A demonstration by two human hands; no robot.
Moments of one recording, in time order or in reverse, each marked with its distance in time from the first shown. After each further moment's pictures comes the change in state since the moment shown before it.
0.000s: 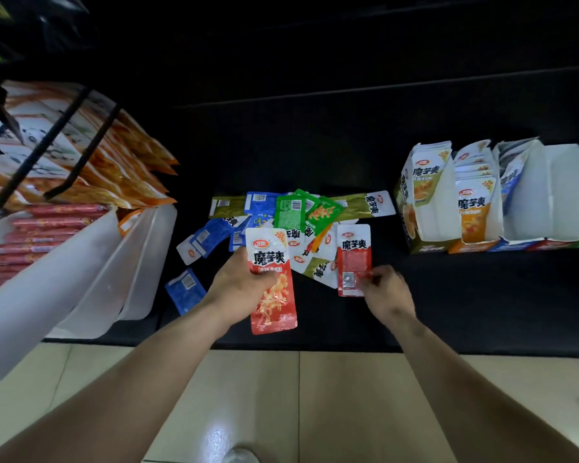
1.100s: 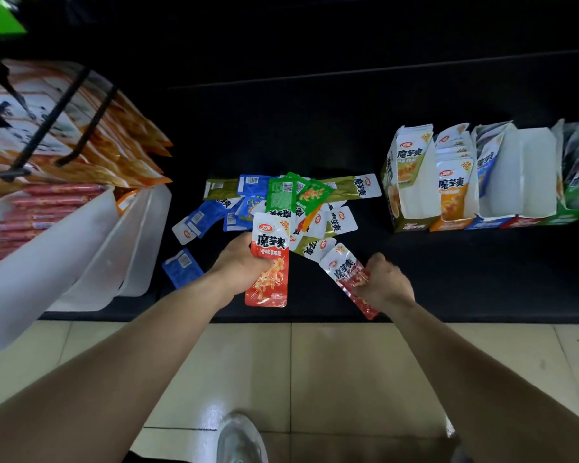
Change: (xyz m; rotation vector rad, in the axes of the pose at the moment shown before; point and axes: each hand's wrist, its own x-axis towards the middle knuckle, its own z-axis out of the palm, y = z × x) left_hand -0.002 -0.004 0.012 -0.011 -0.067 -0.075; right_hand -0.025 0.015 -0.016 -0.397 -0.069 -0.023
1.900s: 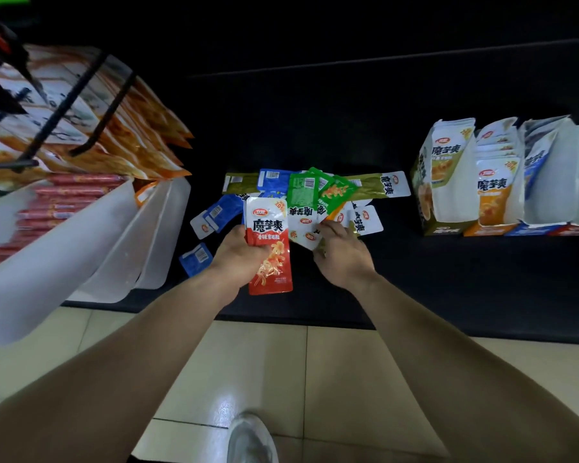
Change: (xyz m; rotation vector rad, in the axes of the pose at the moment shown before) left_hand 0.008 -0.005 -0.016 -0.143 0.180 -0.035; right_hand 0.023 -0.103 0.022 -0.065 0.040 -0.503
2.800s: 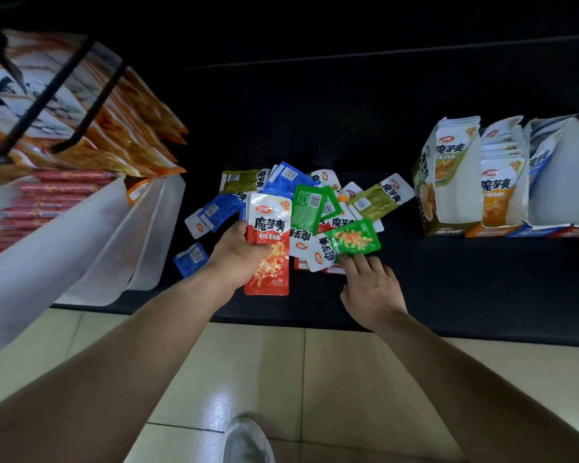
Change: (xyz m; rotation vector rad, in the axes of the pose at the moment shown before) left_hand 0.007 0.000 -0.002 0.057 -0.045 0.030; right_hand -0.050 0.045 0.023 -0.382 -0.036 -0.006
